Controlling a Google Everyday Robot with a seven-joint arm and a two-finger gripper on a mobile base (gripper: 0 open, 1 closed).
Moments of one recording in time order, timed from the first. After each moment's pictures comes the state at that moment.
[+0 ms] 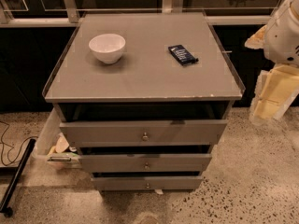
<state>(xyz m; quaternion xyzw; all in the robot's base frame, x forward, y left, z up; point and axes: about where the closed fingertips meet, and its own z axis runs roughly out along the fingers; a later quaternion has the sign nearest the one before) 0.438 -0.217 0.976 -0.60 0.78 -0.03 0.16</state>
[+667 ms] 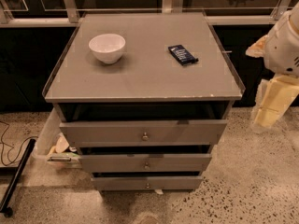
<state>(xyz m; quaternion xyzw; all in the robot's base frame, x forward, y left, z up) 0.435 -0.221 0.960 -0.60 0.78 -0.03 0.15</state>
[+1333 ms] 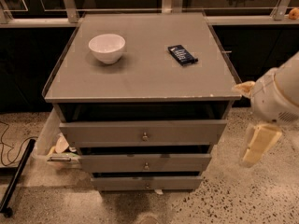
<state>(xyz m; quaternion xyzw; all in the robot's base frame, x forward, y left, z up) 0.419 -0.218 0.870 -0.63 0.76 0.01 0.18</state>
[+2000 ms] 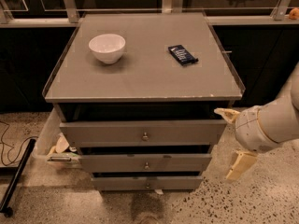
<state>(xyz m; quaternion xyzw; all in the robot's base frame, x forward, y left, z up) 0.427 -0.204 0.781 -0.66 0.71 0.05 0.25</state>
